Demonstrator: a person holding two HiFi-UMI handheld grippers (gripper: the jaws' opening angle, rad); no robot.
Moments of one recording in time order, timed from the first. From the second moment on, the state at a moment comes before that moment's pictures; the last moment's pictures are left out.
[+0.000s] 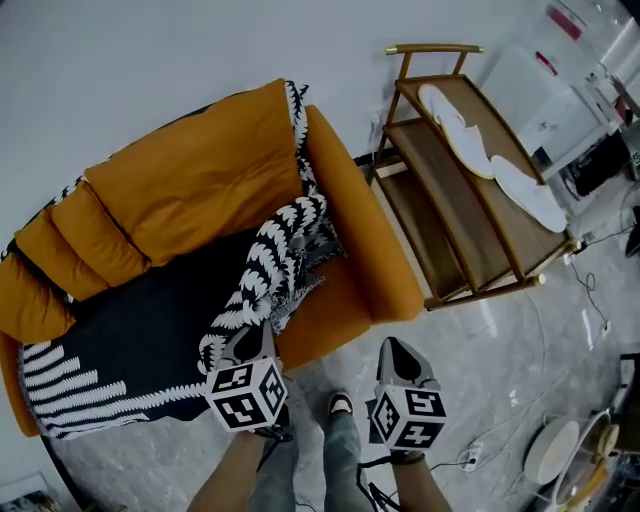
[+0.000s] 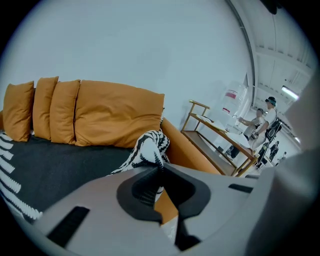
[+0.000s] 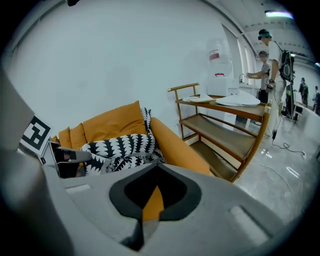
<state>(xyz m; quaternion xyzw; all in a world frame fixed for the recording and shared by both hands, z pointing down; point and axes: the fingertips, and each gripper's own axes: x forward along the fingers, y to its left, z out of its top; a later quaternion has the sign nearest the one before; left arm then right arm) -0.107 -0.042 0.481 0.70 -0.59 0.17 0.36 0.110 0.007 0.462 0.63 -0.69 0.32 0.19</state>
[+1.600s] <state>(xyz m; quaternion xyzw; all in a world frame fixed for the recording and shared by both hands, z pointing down) 0.115 0.027 0.499 0.76 -0.47 0.22 0.40 0.248 0.064 0.459 0.68 -0.63 0.33 0.17</state>
